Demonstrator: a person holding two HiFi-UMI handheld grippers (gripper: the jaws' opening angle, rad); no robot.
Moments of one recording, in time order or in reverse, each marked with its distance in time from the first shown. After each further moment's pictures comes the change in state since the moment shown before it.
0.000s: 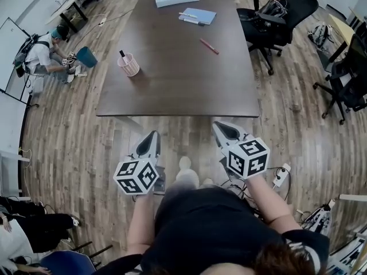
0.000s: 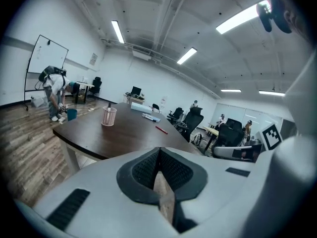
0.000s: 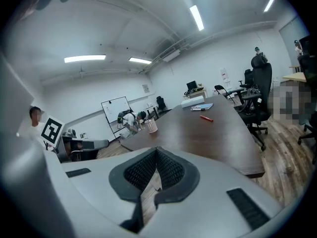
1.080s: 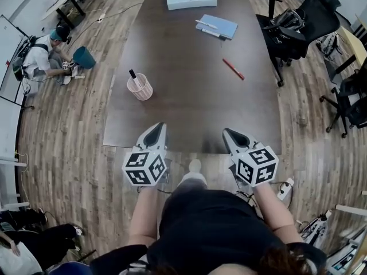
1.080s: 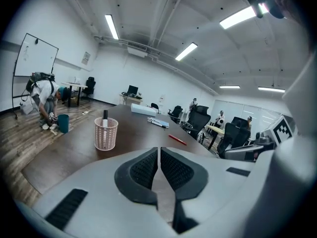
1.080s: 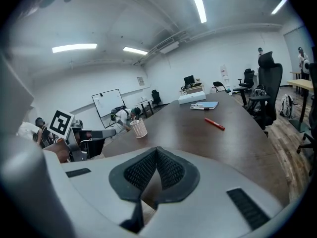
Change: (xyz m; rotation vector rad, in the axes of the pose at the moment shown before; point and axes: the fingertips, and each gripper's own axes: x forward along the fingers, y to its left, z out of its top) left arm 0.160 0.123 0.101 0.057 0.025 -0.039; right arm 0.168 -0.040 0.063 -0.018 0.084 -0.068
